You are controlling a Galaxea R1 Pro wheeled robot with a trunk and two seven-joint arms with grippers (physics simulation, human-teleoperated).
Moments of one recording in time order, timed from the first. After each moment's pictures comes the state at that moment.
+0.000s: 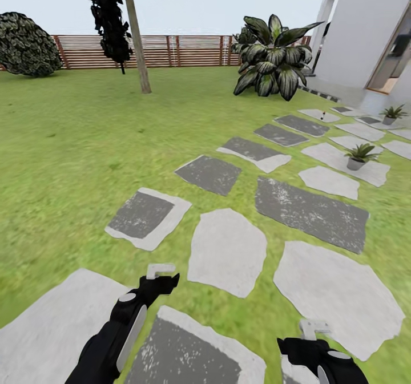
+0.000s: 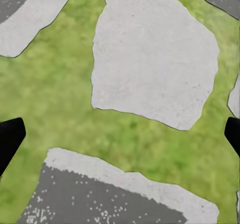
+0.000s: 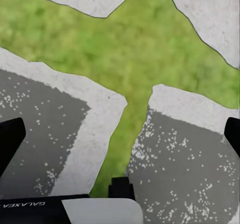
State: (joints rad) left arm -0.37 -0.07 -0.12 -1.16 0.12 0.43 0.00; right arm 0.00 -0.01 -0.06 -1.54 0.00 0.82 0.01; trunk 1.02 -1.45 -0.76
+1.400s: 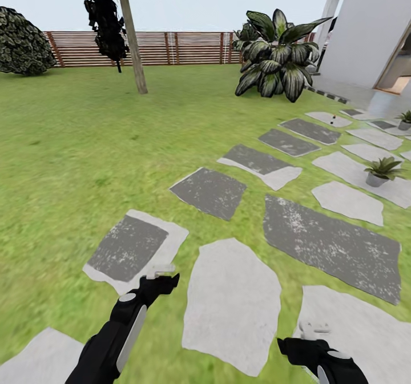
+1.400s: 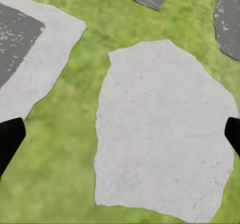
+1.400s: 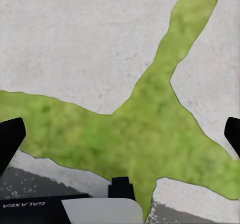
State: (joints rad) left arm -0.37 -0.07 -0.12 -1.16 0.12 0.43 0.00; right arm 0.00 -0.01 -0.06 -1.54 0.00 0.82 0.01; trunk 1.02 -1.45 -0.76
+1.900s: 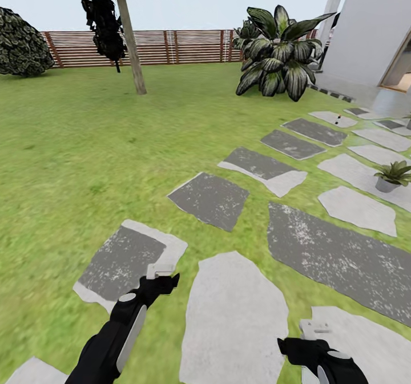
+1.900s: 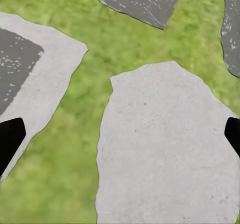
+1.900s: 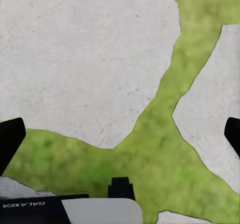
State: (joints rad) left arm -0.37 -0.07 -0.12 -1.16 0.12 0.43 0.00; right arm 0.00 -0.01 -0.06 -1.54 0.00 0.82 0.01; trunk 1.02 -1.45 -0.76
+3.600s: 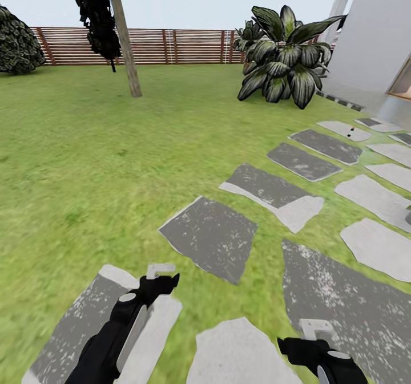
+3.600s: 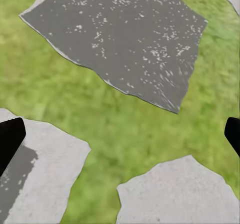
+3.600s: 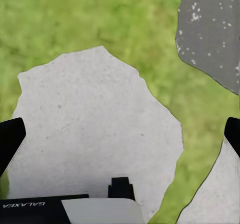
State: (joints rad) left arm -0.37 -0.07 -0.12 -1.16 0.12 0.43 0.00; right arm 0.00 -0.01 -0.06 -1.54 0.00 0.82 0.01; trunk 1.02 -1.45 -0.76
